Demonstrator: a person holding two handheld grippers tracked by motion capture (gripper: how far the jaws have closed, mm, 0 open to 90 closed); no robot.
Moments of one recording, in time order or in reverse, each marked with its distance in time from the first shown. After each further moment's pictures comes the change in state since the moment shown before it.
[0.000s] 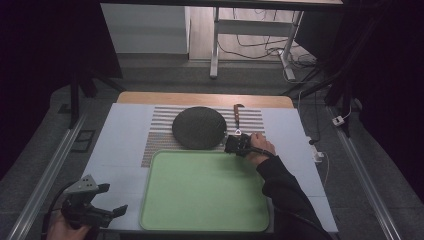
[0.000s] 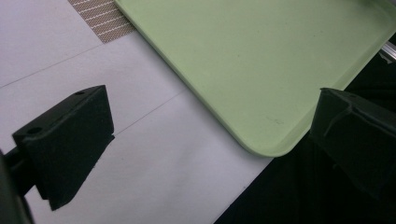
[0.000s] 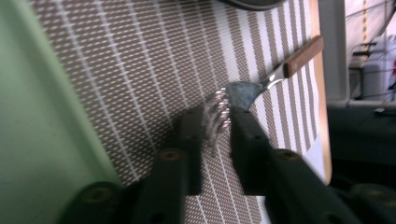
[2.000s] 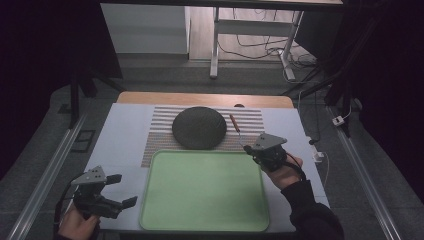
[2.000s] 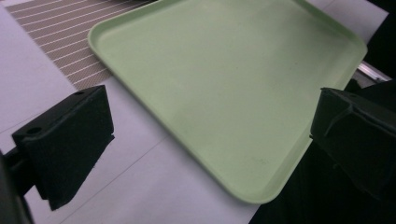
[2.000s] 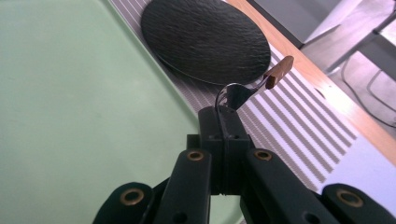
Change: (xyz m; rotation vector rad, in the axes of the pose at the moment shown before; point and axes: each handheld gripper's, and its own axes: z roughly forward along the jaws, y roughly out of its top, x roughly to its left) left arm 0.001 0.025 0.018 -0.084 -0.105 0.035; right arm -0.012 -0.072 -0.141 -0.500 0.239 0.504
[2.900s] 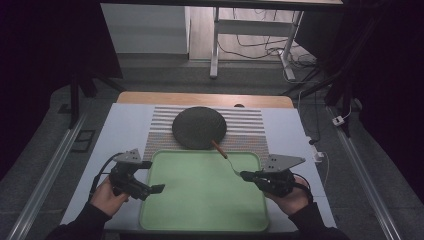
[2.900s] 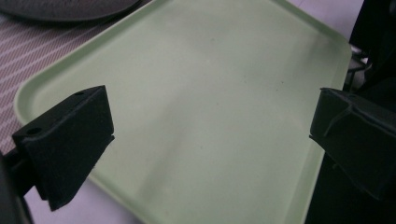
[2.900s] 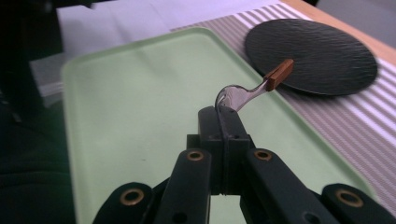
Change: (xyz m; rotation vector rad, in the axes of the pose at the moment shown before) left arm 0.000 0.062 0.066 0.108 -0.113 0.145; right arm 0.040 -0.020 -0.042 -0.139 0.318 0.114
